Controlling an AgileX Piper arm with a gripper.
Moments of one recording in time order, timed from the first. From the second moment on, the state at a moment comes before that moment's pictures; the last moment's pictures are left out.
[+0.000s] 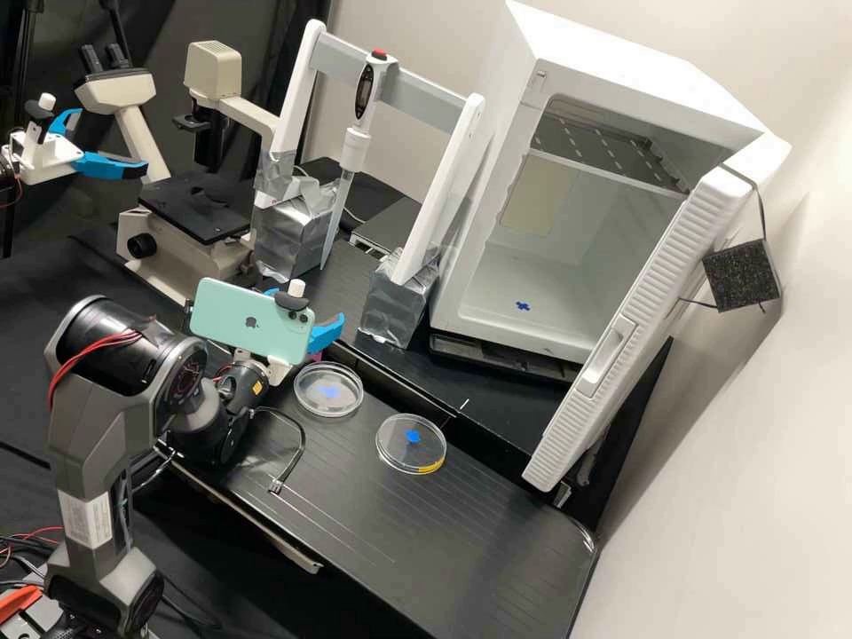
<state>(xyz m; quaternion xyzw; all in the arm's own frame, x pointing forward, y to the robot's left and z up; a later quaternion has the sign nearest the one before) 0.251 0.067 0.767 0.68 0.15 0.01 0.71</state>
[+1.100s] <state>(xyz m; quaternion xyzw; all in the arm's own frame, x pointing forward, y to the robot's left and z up) 0.251 0.068 0.766 0.68 0.15 0.02 0.72</state>
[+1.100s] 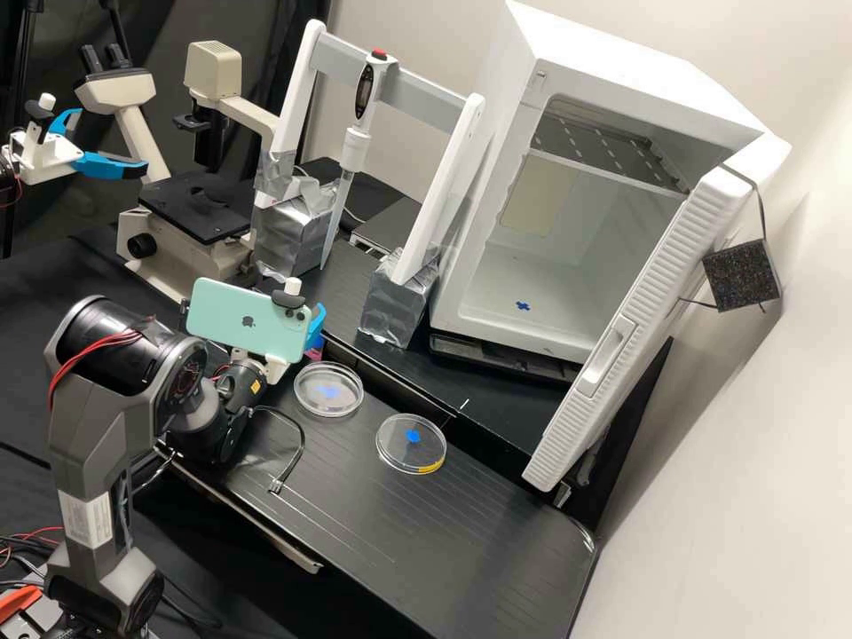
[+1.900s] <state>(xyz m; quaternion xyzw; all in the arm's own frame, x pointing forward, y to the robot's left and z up) 0.249 0.073 0.775 0.68 0.16 0.03 0.71</state>
